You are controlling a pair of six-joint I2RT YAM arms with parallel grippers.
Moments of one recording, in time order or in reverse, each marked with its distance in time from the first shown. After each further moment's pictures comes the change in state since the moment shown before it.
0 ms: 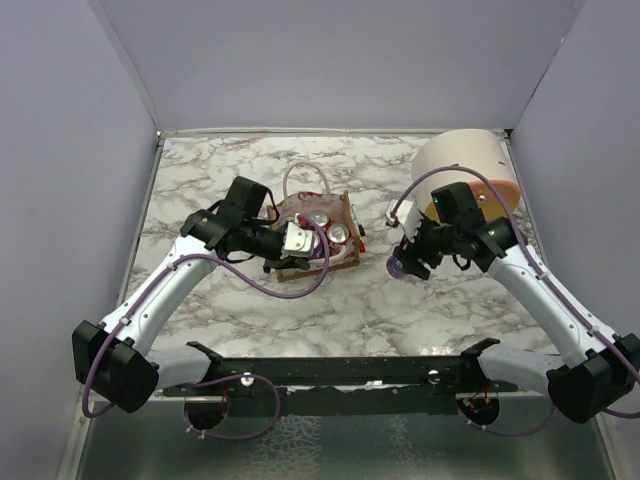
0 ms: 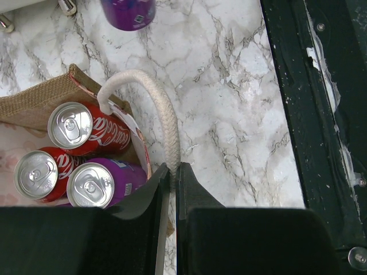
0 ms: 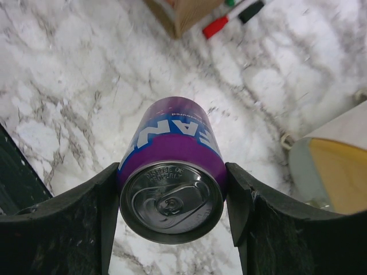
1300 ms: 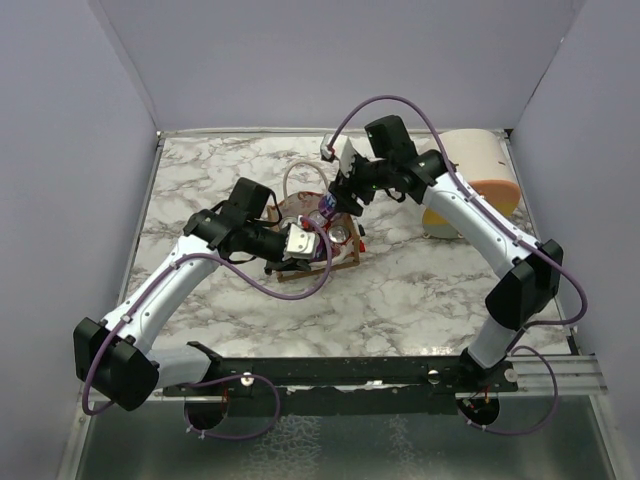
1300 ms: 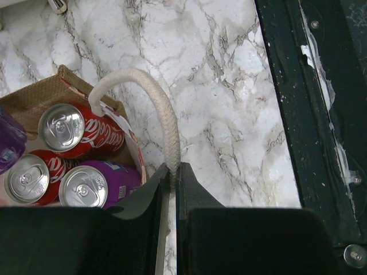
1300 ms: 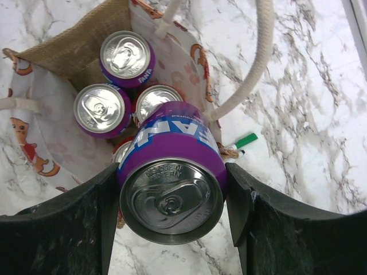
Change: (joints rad) left arm -0.016 0.010 0.000 -0.012 -0.006 0.012; right arm 0.153 0.578 0.666 0.164 -0.116 0.074
